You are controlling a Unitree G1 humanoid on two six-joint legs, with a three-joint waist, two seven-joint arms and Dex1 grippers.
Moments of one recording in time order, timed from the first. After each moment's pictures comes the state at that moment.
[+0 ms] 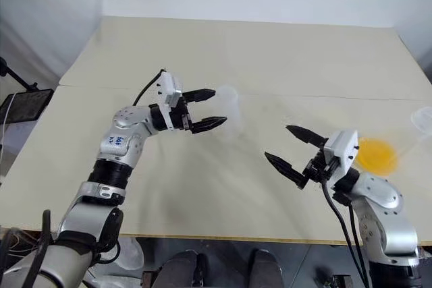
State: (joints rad) left arm -0.88 0.28 -0.04 0.55 -0.33 0.08 -1.02; right arm -0.01 -0.57 -0.25 -0.35 0.58 0.17 0.88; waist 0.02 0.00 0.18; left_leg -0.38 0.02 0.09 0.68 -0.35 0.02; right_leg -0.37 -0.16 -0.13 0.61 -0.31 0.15
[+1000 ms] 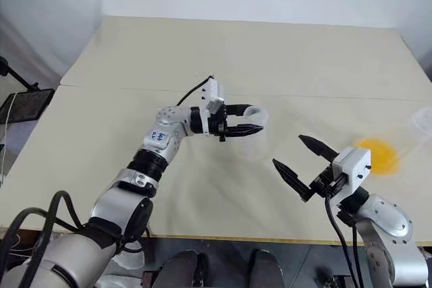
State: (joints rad) left arm -1.01 0.08 -0.12 0.76 -0.23 -0.03 -1.14; right arm 0.17 -0.53 -0.29 -0.48 0.58 0.15 0.75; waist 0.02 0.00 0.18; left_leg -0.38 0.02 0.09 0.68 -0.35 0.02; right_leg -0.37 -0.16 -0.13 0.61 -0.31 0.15
